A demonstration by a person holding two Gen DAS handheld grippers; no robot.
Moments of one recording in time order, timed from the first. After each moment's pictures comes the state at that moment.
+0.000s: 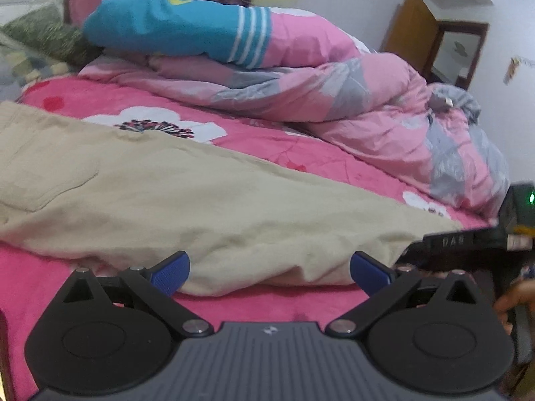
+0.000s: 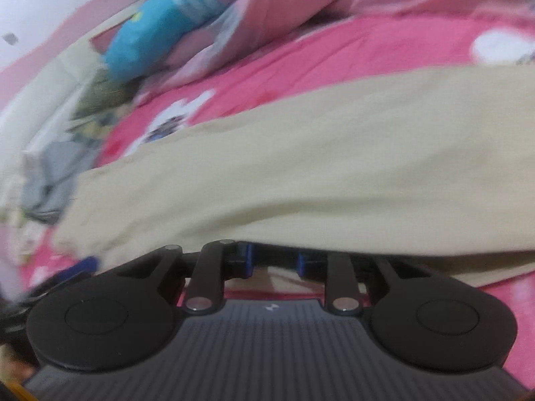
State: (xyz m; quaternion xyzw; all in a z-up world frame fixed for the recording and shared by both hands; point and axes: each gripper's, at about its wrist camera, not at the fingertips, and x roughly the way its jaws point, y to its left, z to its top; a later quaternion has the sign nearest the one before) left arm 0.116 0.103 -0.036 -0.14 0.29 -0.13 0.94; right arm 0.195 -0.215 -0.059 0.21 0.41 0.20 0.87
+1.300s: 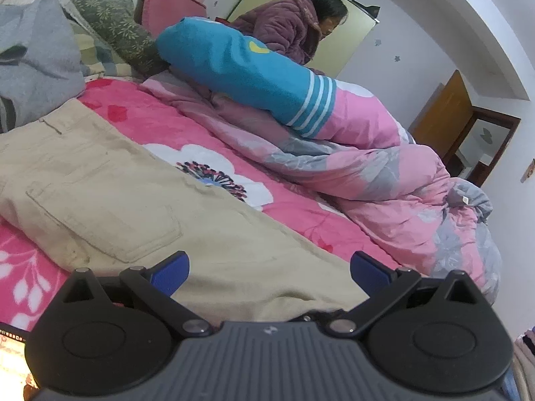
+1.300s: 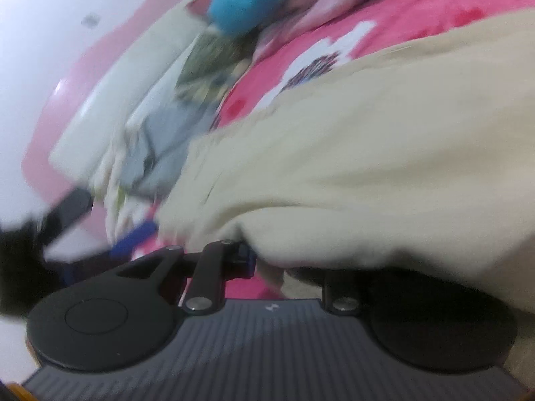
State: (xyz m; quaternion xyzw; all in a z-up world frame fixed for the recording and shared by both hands) left arm 0.115 0.189 -0.002 -0.26 0.24 -0.08 0.93; right arm 0.229 -0.089 -0.079 0.29 0.40 0.38 0.78
